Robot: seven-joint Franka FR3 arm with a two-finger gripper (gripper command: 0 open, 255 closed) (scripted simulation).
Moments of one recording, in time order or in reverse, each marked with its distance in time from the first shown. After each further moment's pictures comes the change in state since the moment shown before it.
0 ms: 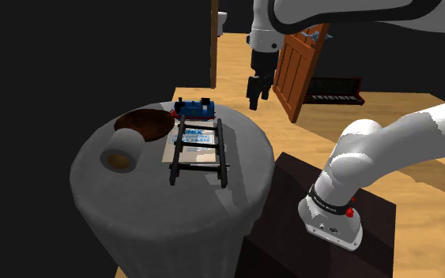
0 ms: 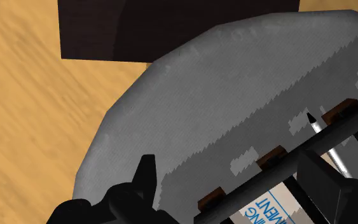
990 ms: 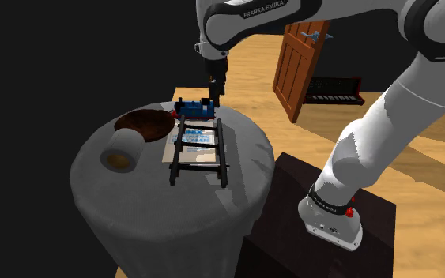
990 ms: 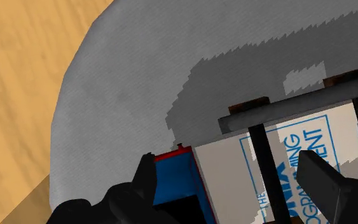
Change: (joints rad) arm 0.037 0.527 0.013 0.313 -0.148 0.209 -0.254
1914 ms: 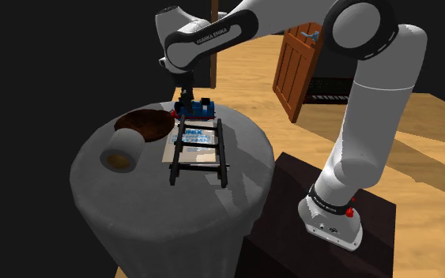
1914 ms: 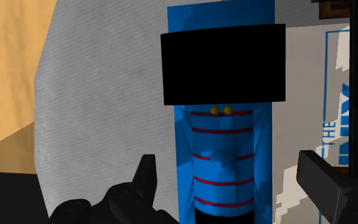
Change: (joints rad) arm 0.038 0.397 0.038 0.323 -0.134 0.077 -0.137
